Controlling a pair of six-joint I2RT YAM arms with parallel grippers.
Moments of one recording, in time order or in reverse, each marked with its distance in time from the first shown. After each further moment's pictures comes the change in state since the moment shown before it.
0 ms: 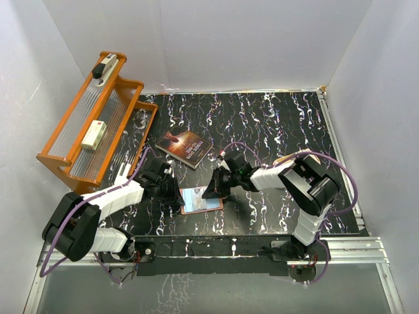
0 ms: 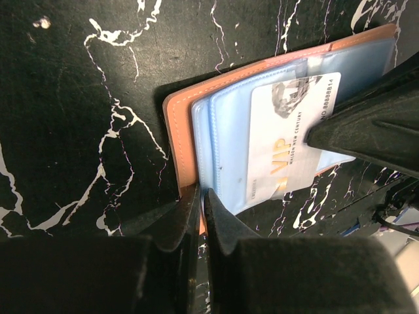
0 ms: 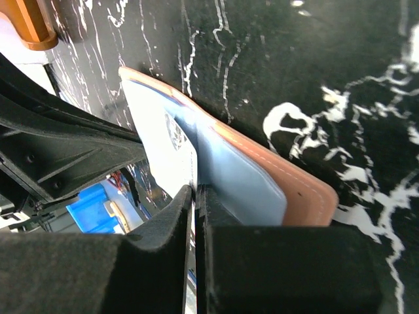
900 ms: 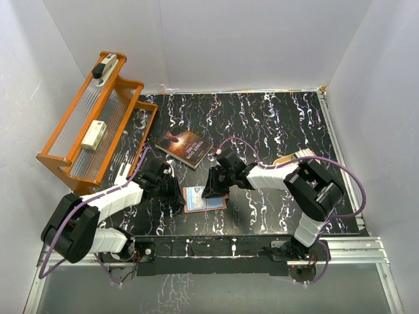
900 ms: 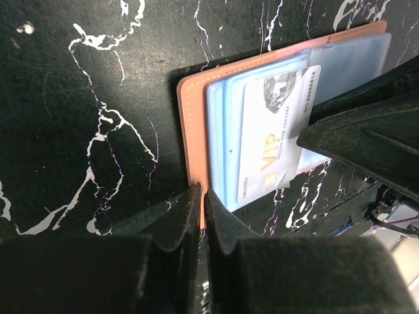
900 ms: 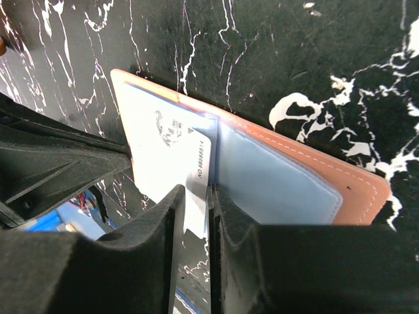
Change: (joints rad) left arm 0.000 -0.017 -0.012 0.028 0.014 -0.006; right arm 0.075 -0.055 0.103 -0.242 0.195 -0.089
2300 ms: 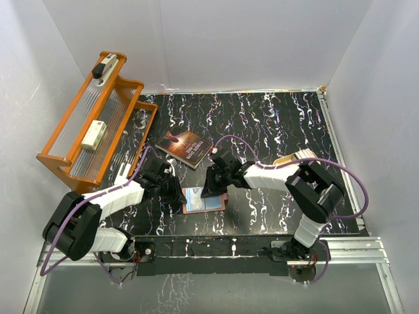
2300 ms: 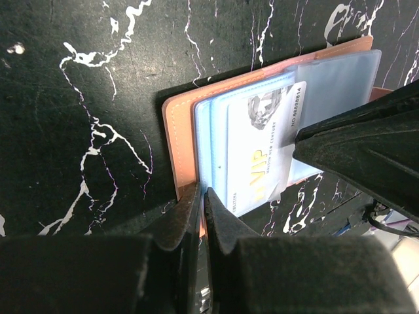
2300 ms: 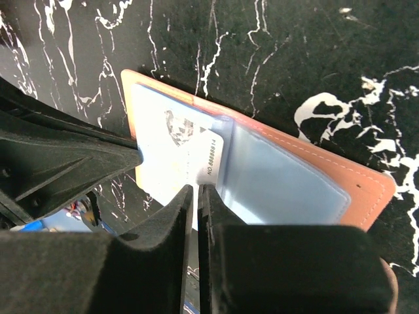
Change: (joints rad) left arm 0.000 0.022 0.000 0.040 0.006 0.003; right arm 0.045 -0.012 0.060 -0.093 0.068 -0.028
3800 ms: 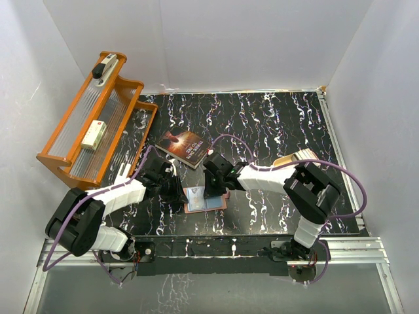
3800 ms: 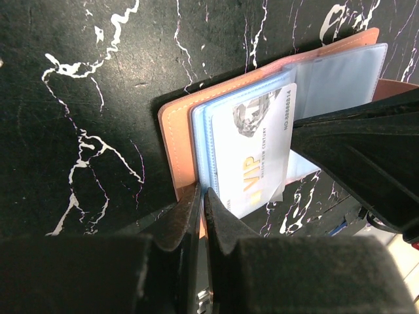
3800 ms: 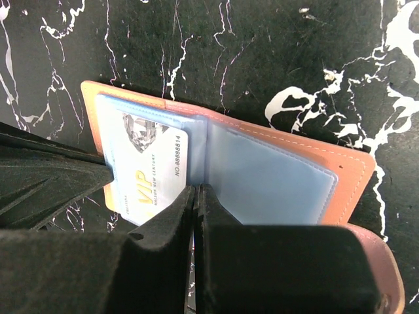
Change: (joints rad) left arm 0.000 0.039 0.009 0.029 0.028 0.000; right arm 0.086 0.017 0.077 -0.145 0.227 -0.024
